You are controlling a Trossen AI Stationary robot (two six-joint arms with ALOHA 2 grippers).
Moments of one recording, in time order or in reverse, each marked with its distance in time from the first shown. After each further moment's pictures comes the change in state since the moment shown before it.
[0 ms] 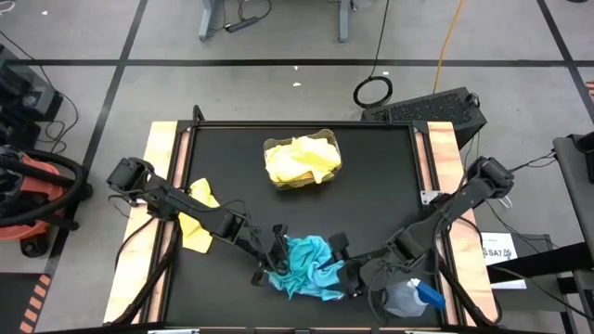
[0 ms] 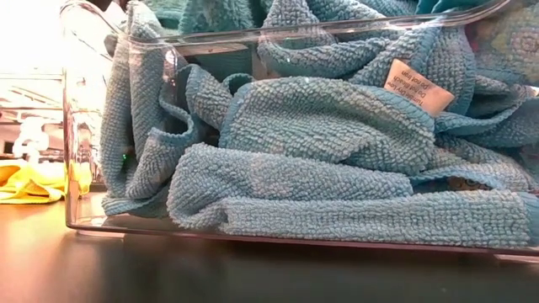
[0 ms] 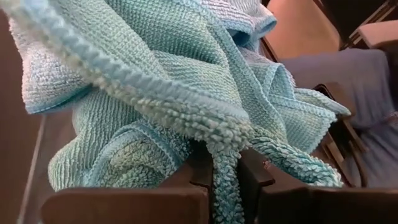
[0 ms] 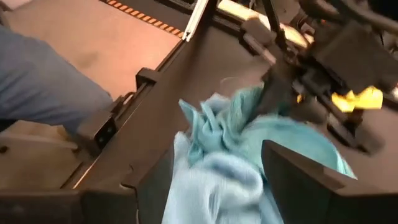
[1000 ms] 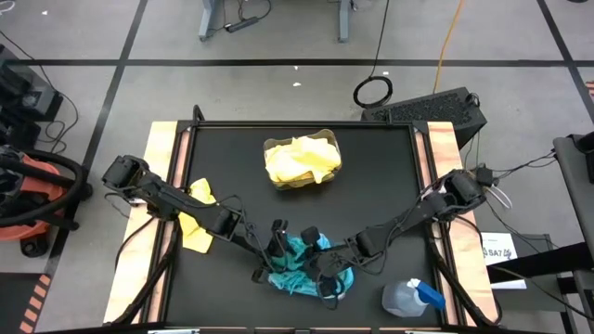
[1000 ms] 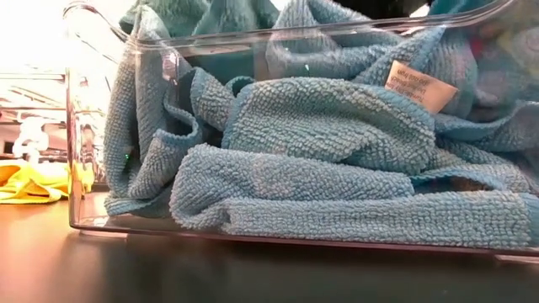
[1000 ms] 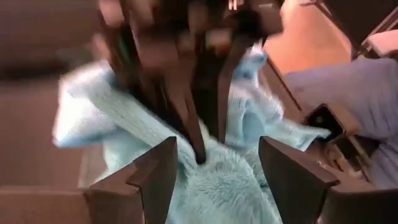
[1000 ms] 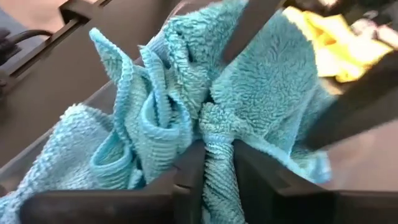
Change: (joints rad) left arm 0.000 -0.047 0.017 -0.011 -0.055 0.060; right arm -0.175 0.292 0.001 0.195 -0.063 -0.128
